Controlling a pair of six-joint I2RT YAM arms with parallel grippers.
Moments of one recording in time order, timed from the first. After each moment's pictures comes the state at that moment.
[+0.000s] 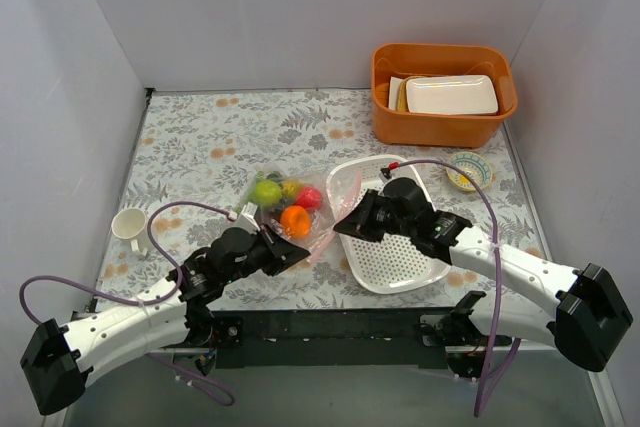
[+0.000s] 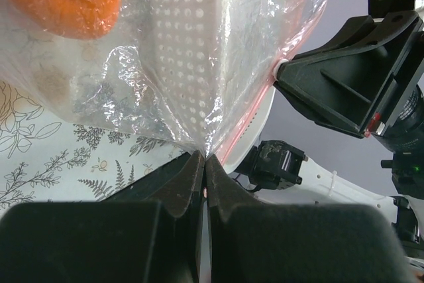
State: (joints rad) left arm -0.89 0.67 0.29 -0.04 0.03 -1.38; right arm 0.81 1.10 0.67 -0.13 -0.18 1.15
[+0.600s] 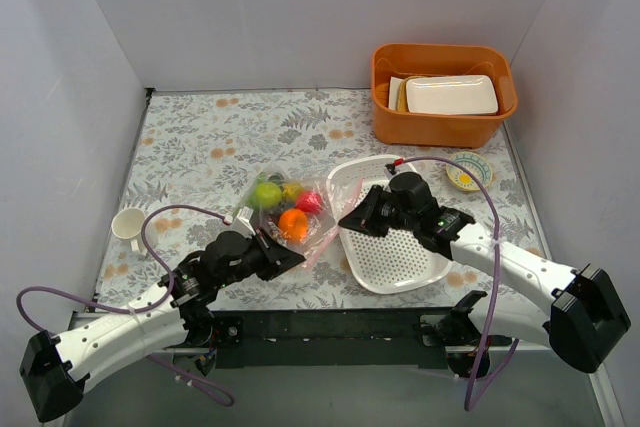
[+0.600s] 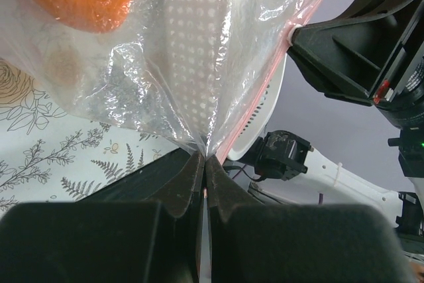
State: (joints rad) left arm -0.89 0.58 0.29 -0.15 0.04 -1.38; right arm 0.74 1.11 0.67 -0.13 -0.23 1.12
